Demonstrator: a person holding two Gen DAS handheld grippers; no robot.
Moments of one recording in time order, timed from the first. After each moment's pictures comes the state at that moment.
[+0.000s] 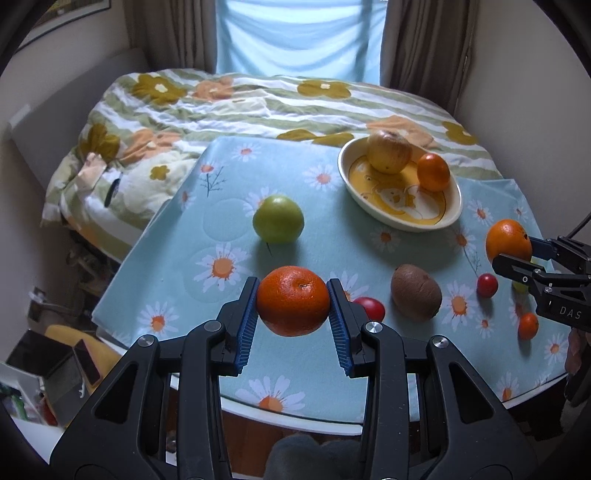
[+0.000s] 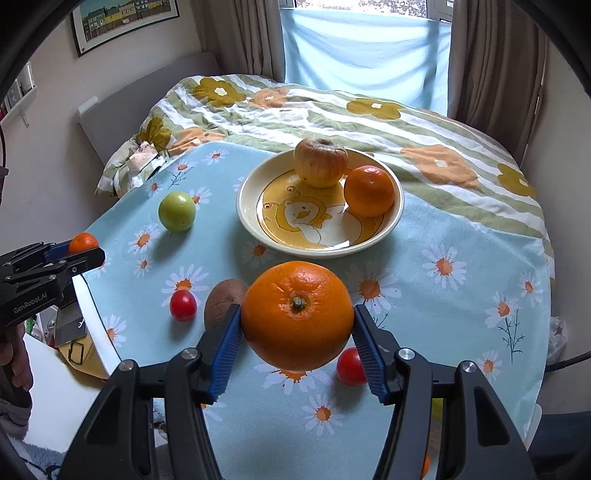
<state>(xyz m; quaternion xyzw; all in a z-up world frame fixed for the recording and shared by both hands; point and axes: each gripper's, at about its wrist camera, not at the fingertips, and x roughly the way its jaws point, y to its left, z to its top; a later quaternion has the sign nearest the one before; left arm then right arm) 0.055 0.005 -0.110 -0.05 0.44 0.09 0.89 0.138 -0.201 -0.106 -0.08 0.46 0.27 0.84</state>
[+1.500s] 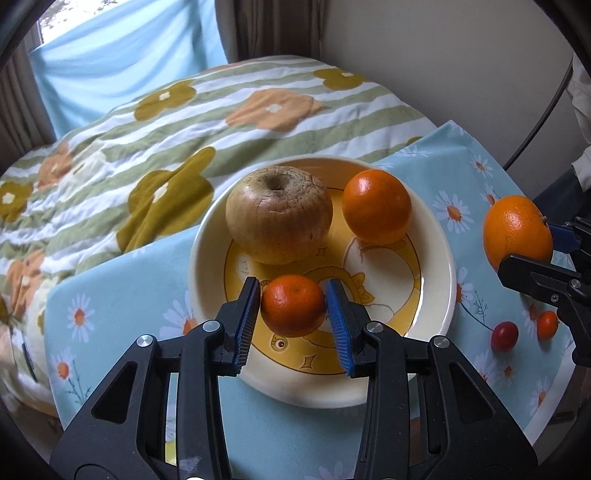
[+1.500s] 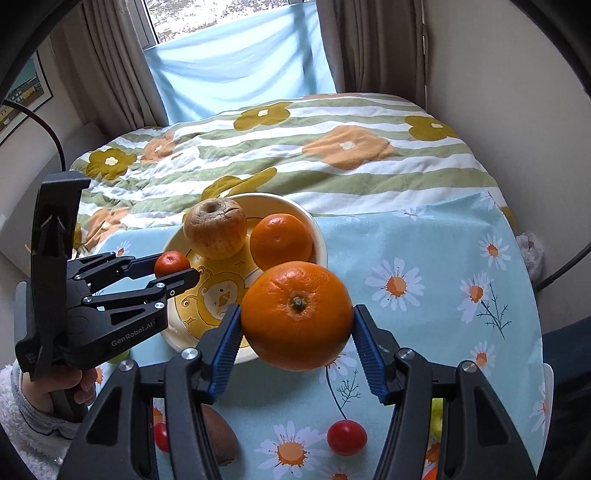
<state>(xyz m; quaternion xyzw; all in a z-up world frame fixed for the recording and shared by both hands) 0.281 -0.053 -0.170 0.09 0.48 -0.18 0.85 0.215 -0.202 -0.102 0.05 0.48 0.07 0.87</state>
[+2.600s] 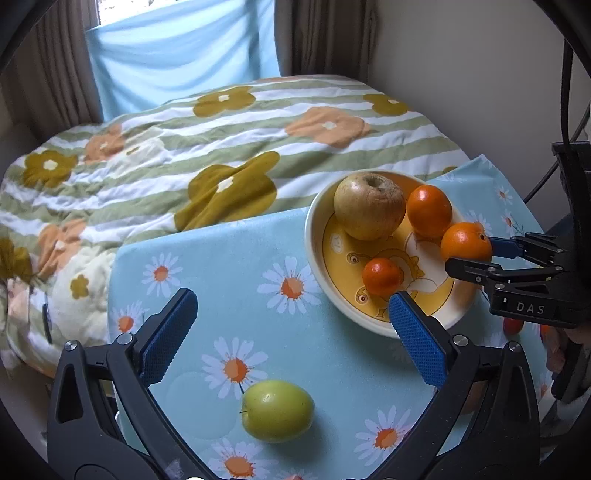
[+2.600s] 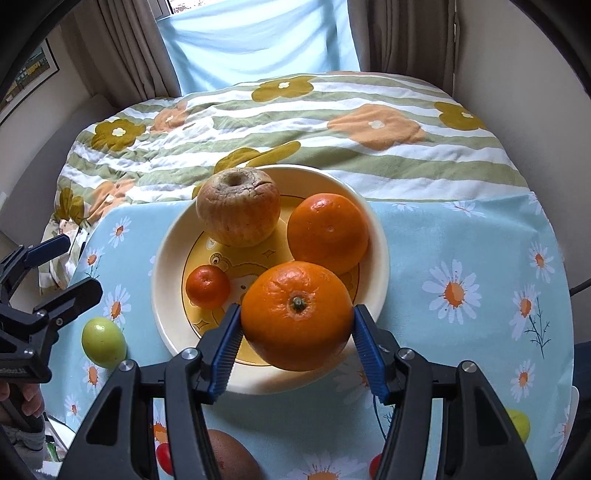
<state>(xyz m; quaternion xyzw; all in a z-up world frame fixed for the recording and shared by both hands) 0.242 0.036 -0.132 0.05 0.46 -0.11 0.88 0.249 -0.159 -0.138 0.03 0.52 0.10 0.85</state>
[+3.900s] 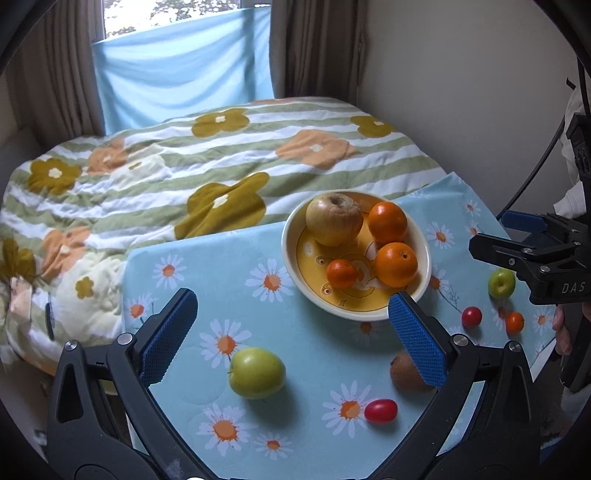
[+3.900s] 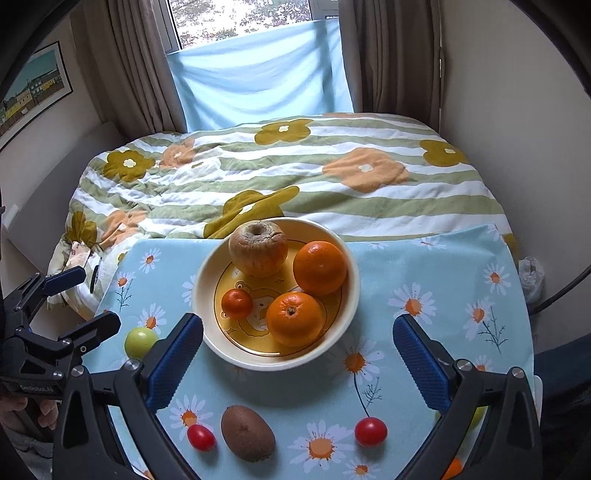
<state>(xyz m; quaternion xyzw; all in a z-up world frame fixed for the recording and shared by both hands) 0.187 0.025 -0.079 0.03 0.42 -0.12 0.90 0.201 -0.175 -0.059 0.03 0.45 0.09 0.89</state>
